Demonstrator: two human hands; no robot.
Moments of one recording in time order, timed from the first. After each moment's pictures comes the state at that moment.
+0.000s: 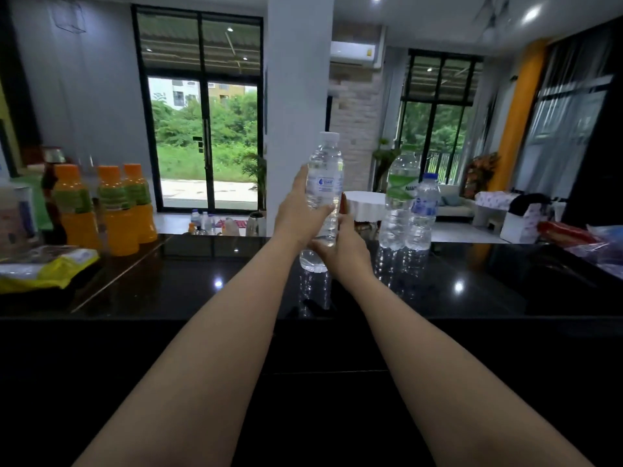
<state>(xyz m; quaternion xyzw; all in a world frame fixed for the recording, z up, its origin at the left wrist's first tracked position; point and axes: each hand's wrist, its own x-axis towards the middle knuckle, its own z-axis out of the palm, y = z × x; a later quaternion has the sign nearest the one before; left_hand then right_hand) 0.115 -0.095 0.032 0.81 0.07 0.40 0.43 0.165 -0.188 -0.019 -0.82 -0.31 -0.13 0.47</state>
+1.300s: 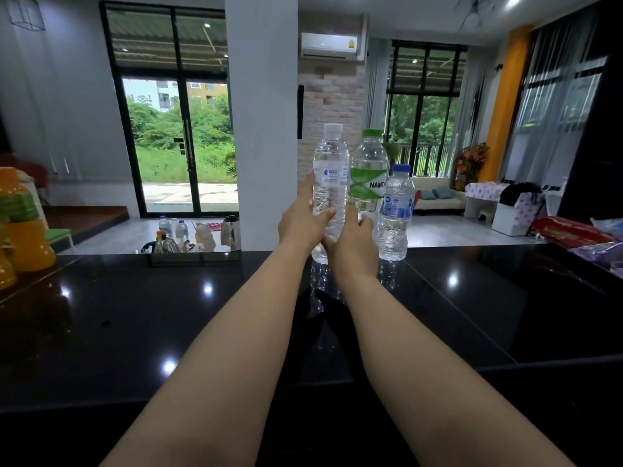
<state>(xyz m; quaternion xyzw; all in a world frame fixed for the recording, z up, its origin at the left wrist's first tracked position) 0.277 -0.129 0.009 0.82 0.11 0.37 0.43 0.298 -0.220 -0.022 -0.86 -0.20 -0.22 0.41</state>
